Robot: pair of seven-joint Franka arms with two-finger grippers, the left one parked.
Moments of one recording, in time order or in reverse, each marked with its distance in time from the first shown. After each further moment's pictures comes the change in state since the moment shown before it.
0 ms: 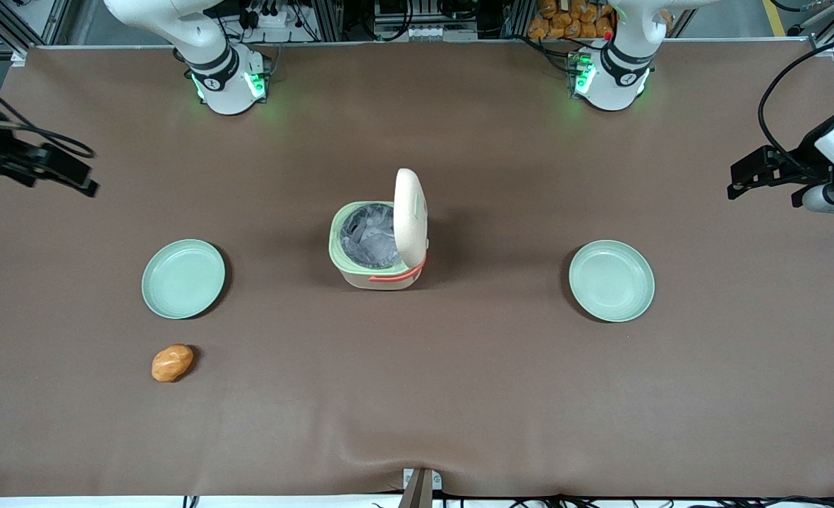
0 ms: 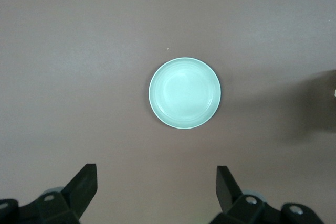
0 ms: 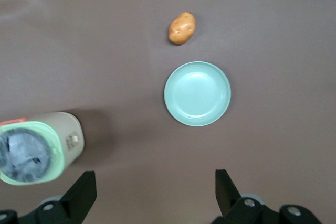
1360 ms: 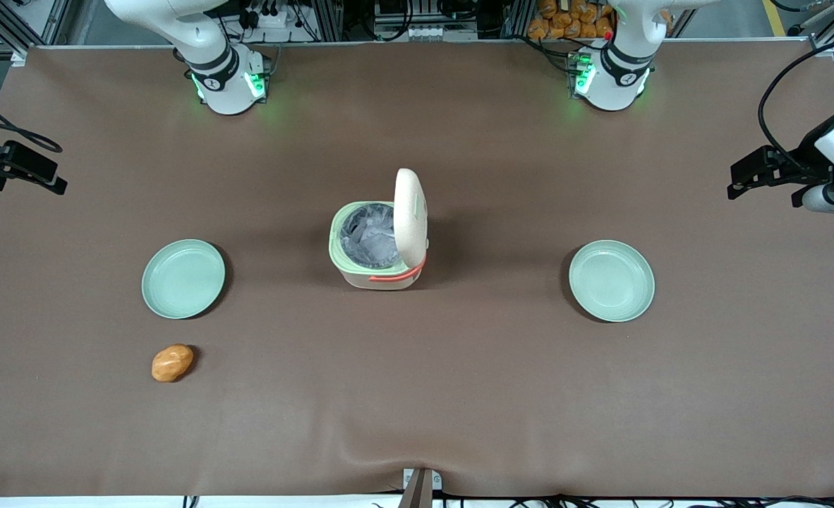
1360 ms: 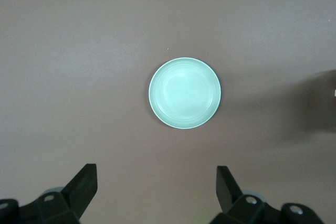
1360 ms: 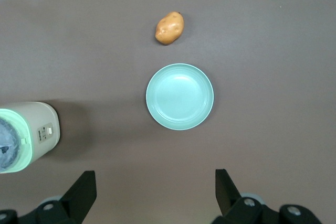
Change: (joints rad) arm -0.063 -0.058 0.012 -0.130 -0.023 0.076 -0.144
